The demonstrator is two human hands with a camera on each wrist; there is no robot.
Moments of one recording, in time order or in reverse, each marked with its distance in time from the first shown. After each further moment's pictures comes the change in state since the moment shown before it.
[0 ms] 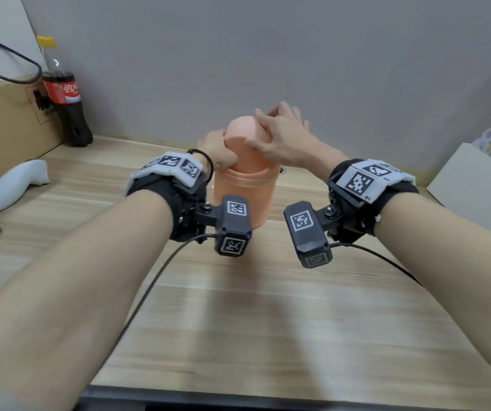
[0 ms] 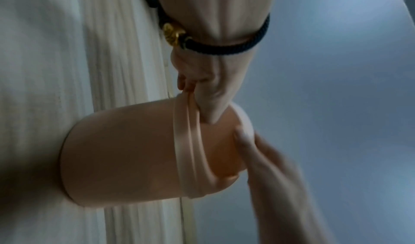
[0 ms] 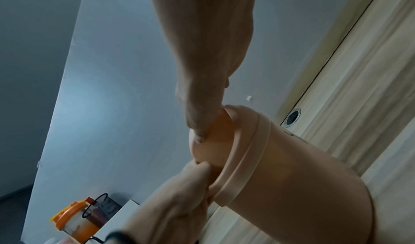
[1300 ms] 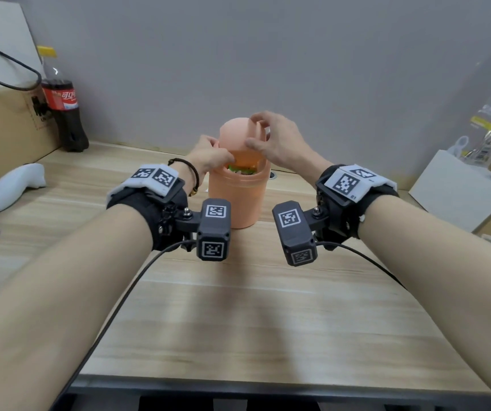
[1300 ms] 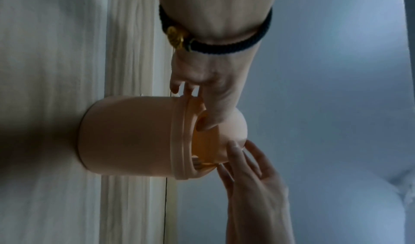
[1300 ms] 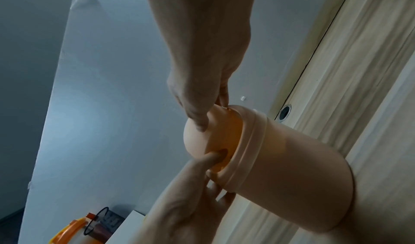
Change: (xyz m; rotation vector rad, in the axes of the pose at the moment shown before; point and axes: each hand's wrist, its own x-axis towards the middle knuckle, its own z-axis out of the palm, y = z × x) left_hand -0.023 0.000 -0.005 -0.476 -0.031 -0.119; right_hand -0.015 -0.013 -0.011 0.293 0.134 0.103
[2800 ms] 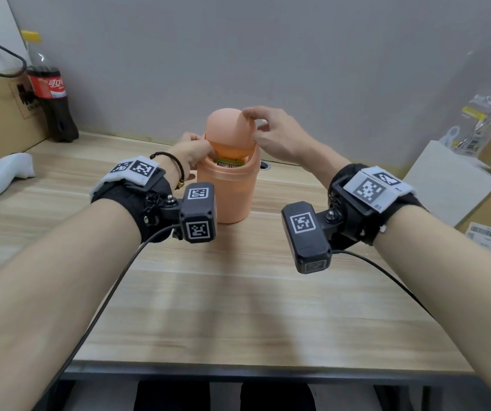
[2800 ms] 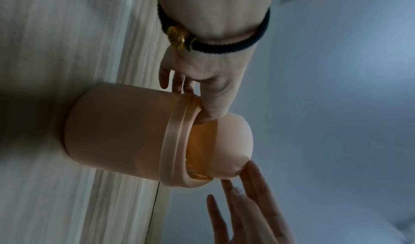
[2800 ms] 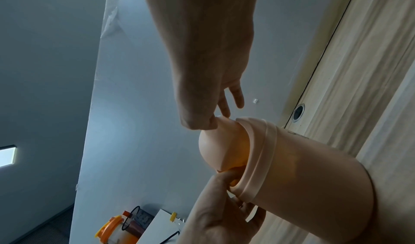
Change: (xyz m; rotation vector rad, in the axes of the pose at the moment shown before) left_hand -0.005 -0.007 -0.005 0.034 0.010 -0.143; right_hand -0.028 -0.008 -0.017 0.099 -0.159 0.020
